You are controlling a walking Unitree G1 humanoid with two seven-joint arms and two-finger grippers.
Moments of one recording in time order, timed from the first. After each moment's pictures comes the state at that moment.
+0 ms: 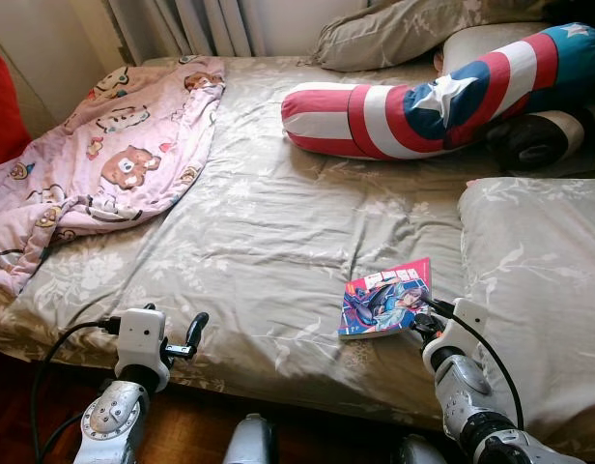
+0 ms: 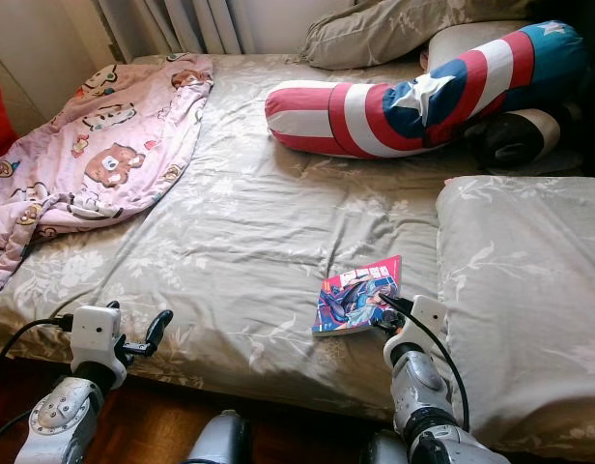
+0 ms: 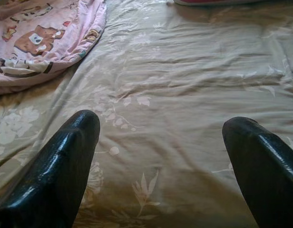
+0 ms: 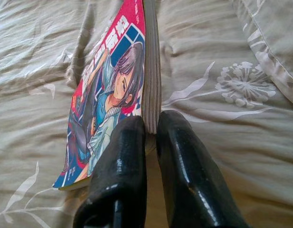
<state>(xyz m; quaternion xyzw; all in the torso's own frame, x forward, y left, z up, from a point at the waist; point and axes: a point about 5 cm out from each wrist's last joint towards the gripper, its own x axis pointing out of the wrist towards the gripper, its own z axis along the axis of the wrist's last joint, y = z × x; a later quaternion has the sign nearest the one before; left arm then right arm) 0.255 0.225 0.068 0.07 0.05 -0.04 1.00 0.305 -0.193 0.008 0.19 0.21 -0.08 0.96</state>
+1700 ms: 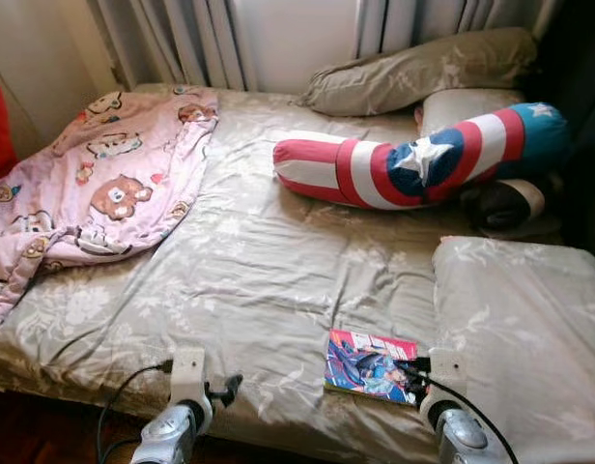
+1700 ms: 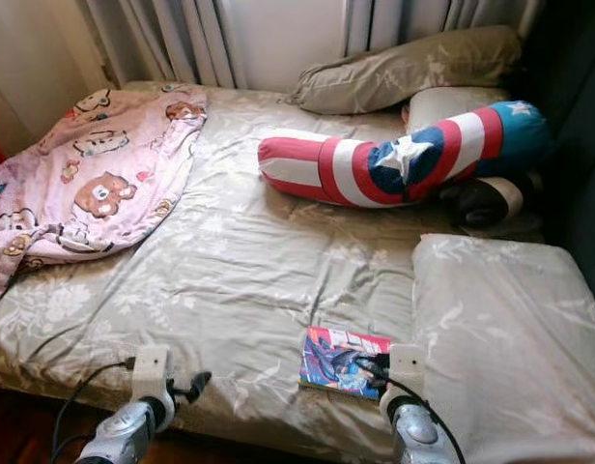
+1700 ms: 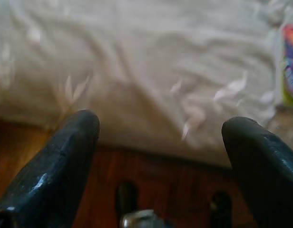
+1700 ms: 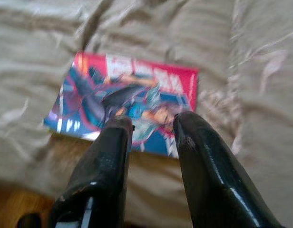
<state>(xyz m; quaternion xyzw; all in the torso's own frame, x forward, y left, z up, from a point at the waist) 0.244 0.188 -0.045 -0.03 0.34 -0.02 0.94 0.235 -0.182 -0.051 0.03 0.33 -0.02 0.94</state>
